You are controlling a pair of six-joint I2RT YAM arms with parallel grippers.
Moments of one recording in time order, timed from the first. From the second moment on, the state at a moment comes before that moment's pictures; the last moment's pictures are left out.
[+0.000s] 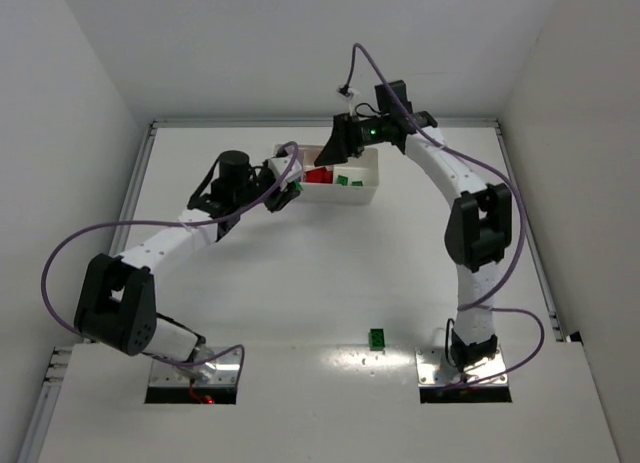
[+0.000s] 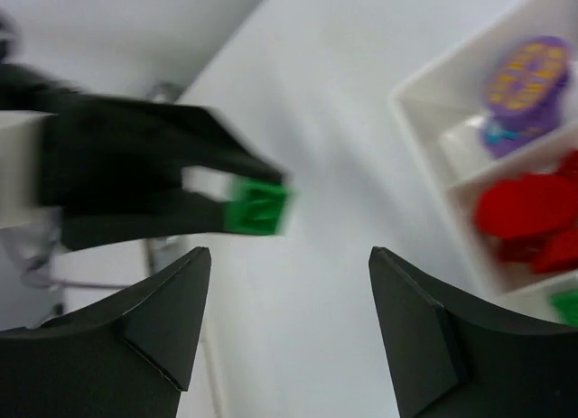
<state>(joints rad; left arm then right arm) -0.36 1.41 0.94 0.10 0.50 0.46 0.32 2.12 1.92 -0.50 -1.00 0.07</state>
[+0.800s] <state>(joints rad) -0.40 1.40 0.99 0.15 0.53 0.45 0.33 2.11 1.72 -0.18 -1.21 0.56</state>
